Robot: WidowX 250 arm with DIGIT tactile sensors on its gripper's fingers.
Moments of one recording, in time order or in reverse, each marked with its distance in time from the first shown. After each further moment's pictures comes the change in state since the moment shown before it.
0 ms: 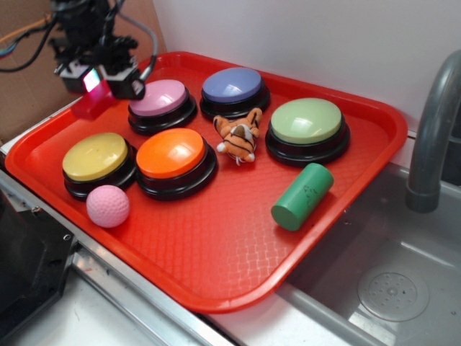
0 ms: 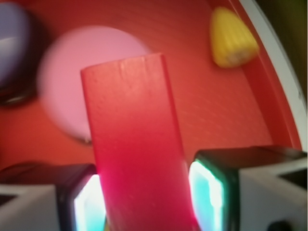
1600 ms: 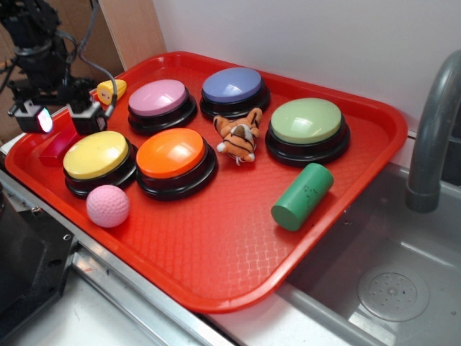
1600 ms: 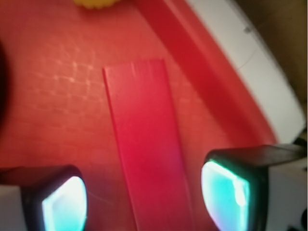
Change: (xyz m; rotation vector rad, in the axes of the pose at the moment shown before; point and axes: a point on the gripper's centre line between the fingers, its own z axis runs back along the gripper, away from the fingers) arm -0.030 0.103 -0.068 0.098 0.104 0.285
